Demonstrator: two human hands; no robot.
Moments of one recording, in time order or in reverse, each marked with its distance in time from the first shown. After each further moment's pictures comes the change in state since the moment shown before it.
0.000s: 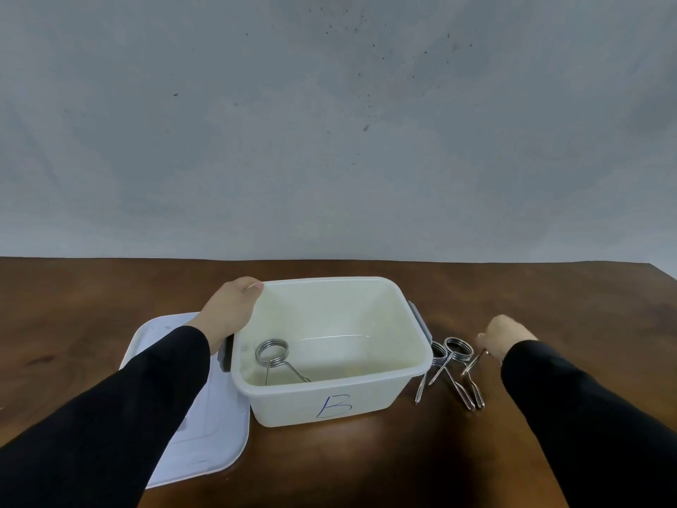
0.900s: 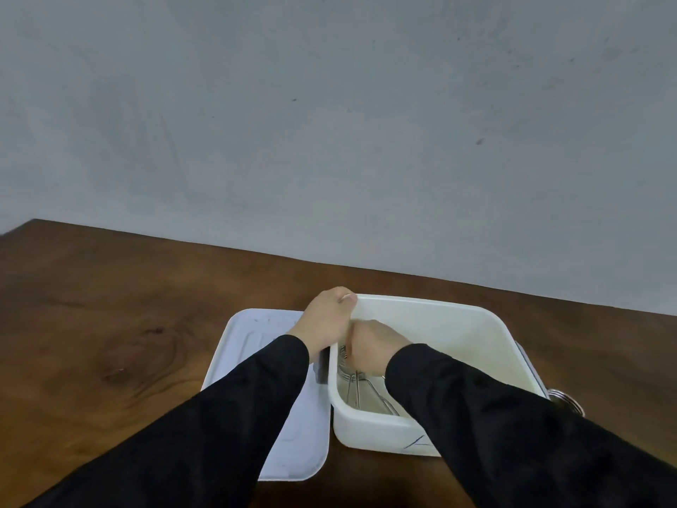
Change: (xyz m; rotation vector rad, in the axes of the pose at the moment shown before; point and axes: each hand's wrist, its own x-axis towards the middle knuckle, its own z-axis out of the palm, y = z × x) left_hand 0.001 -0.004 -0.002 -0.080 -0.015 0.011; right_hand -0.144 -0.296 0.077 -0.253 -0.215 -0.906
